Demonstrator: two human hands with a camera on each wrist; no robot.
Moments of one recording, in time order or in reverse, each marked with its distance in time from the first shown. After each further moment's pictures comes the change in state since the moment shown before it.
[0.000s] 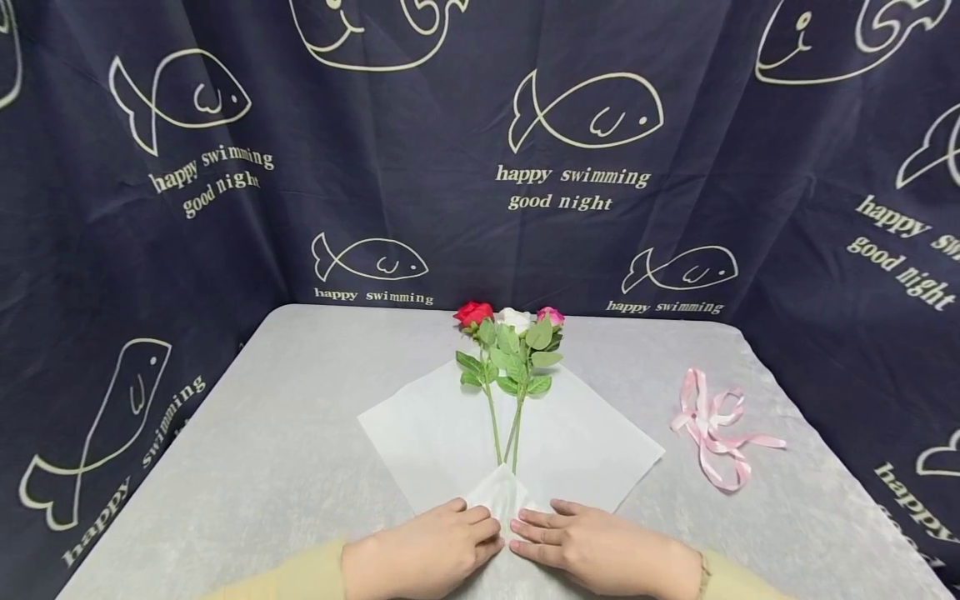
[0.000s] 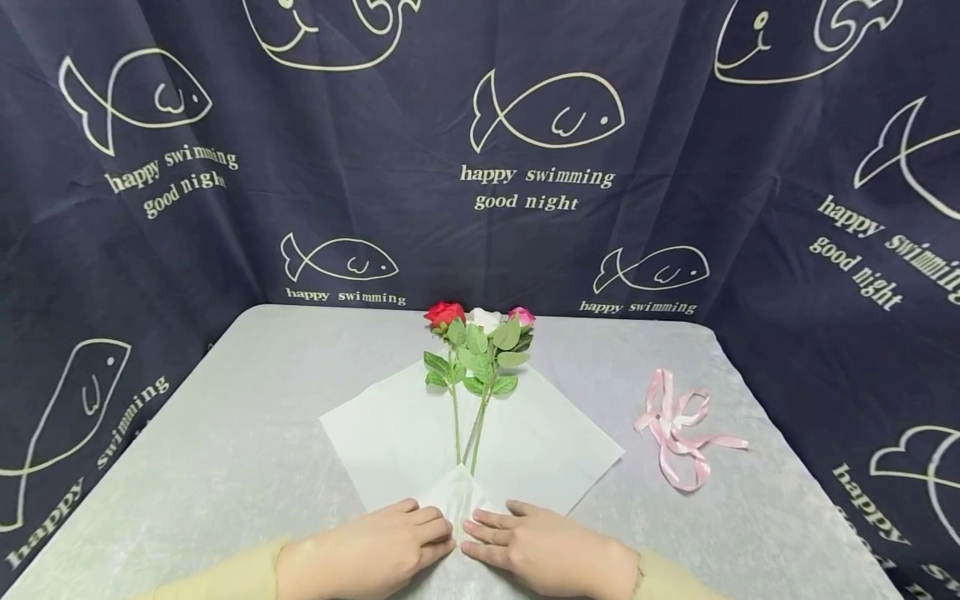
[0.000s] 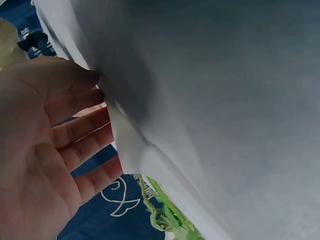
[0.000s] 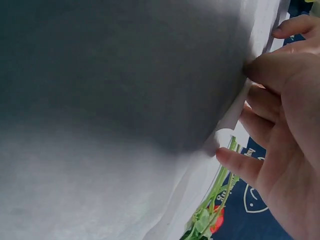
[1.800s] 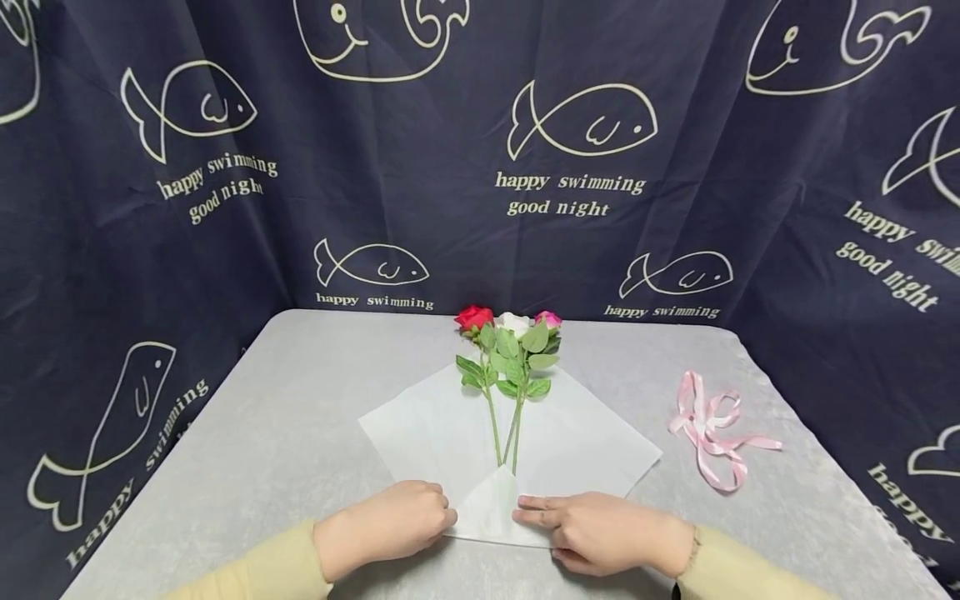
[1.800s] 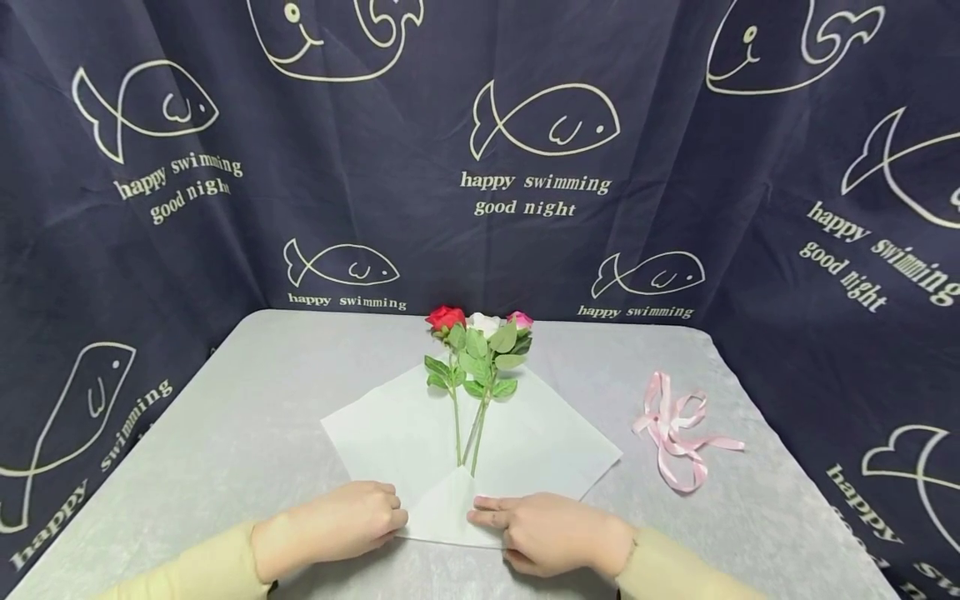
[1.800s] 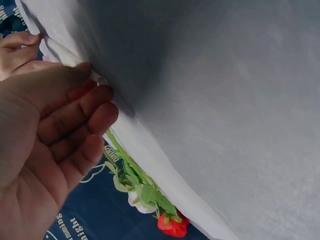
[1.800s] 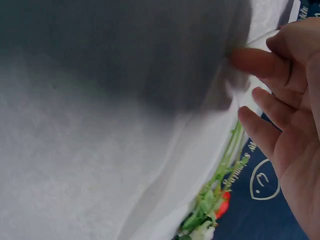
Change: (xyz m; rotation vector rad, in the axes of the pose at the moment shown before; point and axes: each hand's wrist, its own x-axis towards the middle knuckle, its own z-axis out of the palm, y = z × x) left_hand -0.028 -0.029 0.002 -0.005 -0.003 -0.122; right_hand 0.002 0.022 -0.007 0.145 0.013 -0.060
